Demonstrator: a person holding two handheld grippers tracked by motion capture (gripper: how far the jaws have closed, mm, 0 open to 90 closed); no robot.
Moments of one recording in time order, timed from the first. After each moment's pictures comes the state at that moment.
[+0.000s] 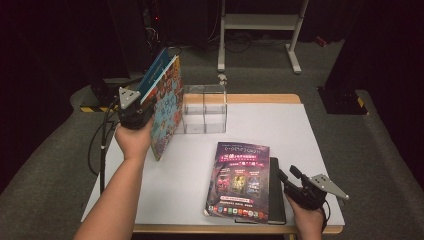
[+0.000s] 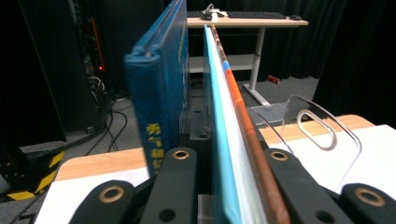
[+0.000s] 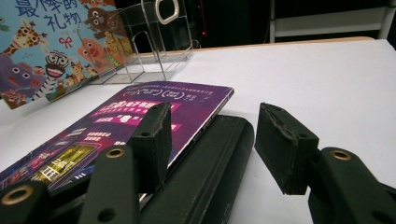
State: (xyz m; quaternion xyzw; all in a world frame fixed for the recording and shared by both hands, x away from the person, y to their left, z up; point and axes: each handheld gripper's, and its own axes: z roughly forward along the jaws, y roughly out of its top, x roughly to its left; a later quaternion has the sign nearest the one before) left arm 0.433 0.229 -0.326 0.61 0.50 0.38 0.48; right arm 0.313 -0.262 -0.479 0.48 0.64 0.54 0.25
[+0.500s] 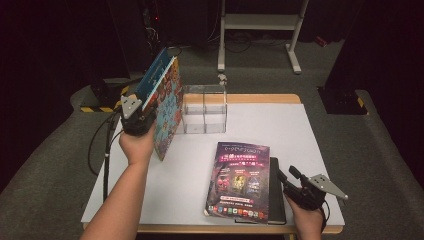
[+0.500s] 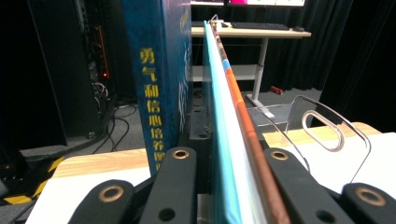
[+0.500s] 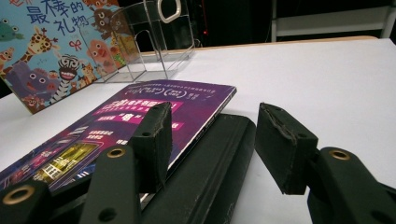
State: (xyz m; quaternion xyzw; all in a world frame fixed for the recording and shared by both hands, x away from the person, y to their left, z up) left arm 0.426 0.232 -0.348 0.60 0.50 0.38 0.50; right arm 0.313 -0.260 -0.480 0.48 0.64 0.54 0.25
